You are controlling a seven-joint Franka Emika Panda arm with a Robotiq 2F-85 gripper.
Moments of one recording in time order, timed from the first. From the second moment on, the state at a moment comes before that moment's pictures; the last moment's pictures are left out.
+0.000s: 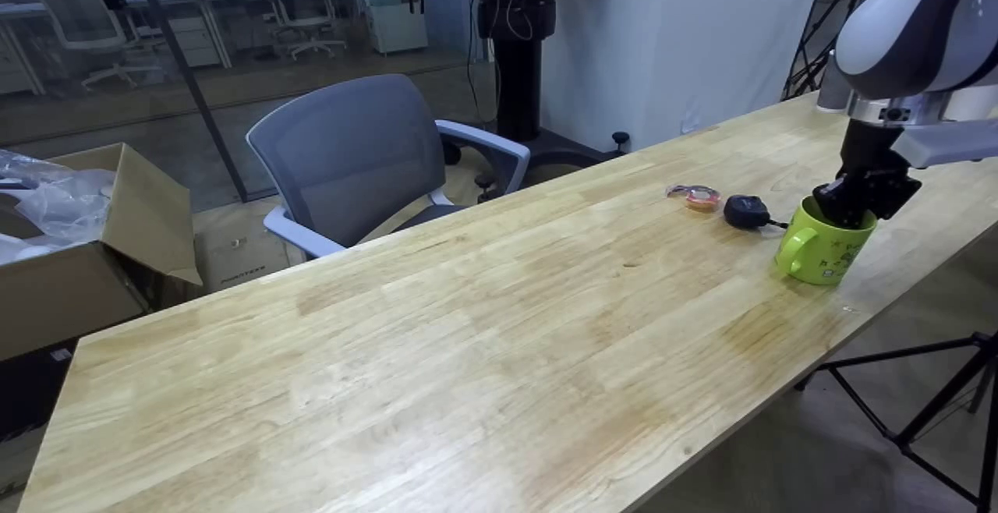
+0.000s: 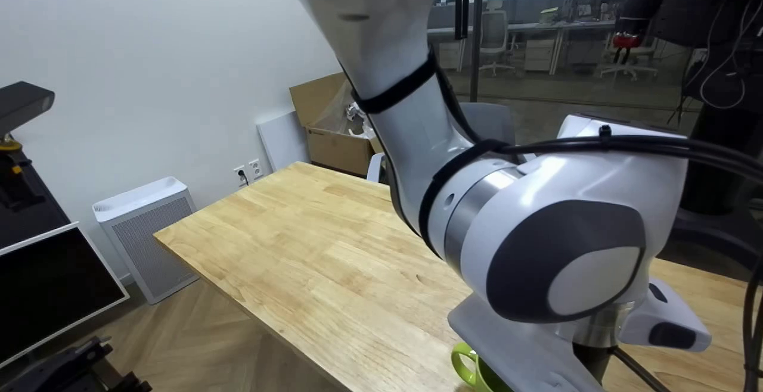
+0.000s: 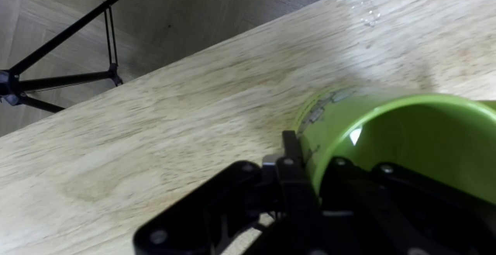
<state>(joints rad) -0.38 0.63 -0.16 -2.14 0.06 2.66 -0.16</state>
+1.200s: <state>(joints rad) -0.26 0.52 -0.21 -2.12 0.00 2.53 -0.10</state>
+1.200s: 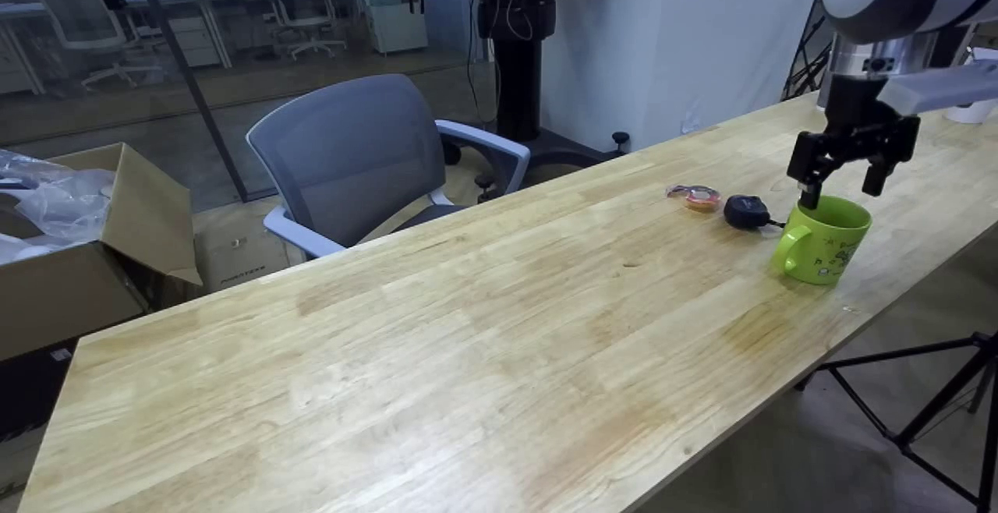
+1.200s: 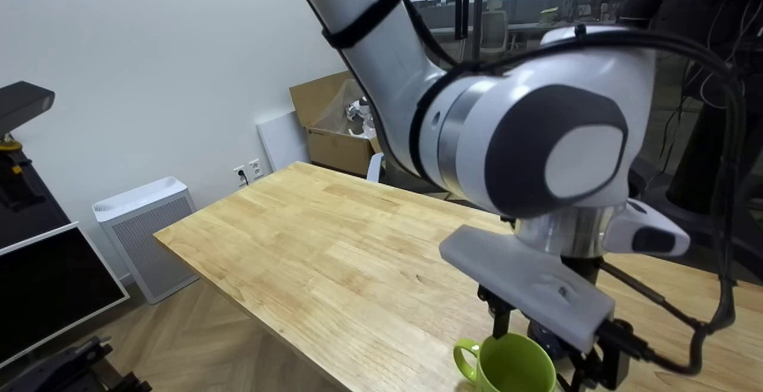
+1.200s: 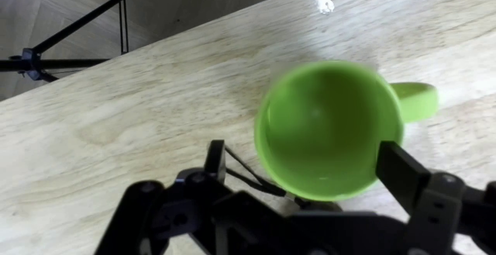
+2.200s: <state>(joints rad) -0.13 0.21 -0.22 -2.15 -0.12 2.30 0.02</state>
